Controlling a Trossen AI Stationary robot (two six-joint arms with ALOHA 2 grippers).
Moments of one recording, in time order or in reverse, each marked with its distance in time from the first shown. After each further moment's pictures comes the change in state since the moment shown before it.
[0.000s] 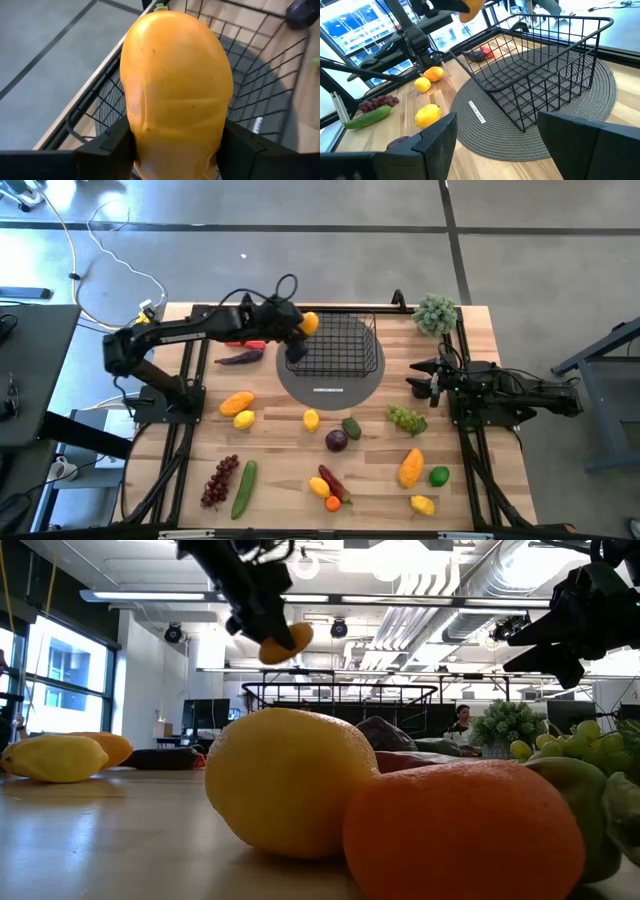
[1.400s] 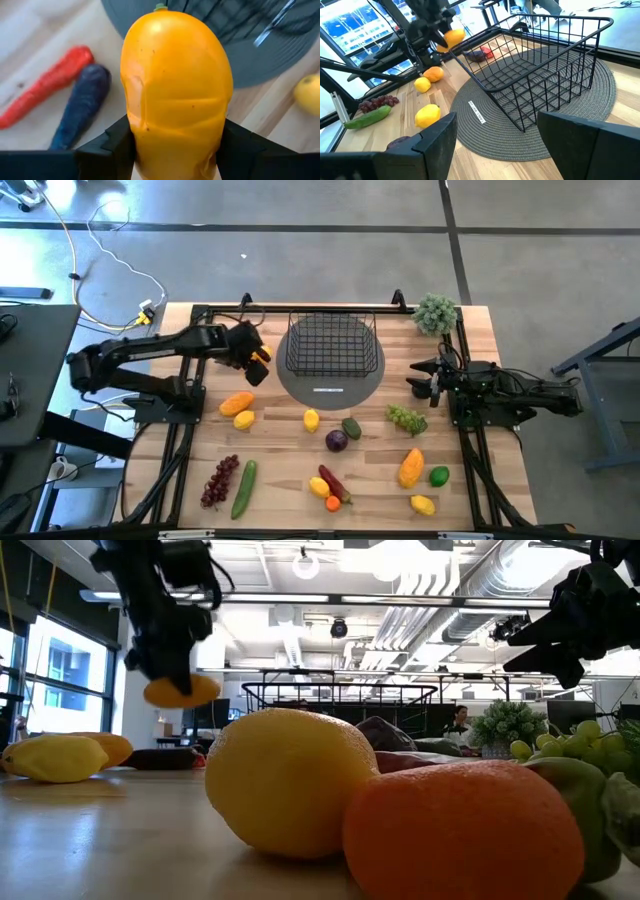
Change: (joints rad) left arm 0.026 -0.356 -0.399 -0.293 0.137 -0.326; right arm 0.000 0.000 0.000 0.000 0.000 0.000
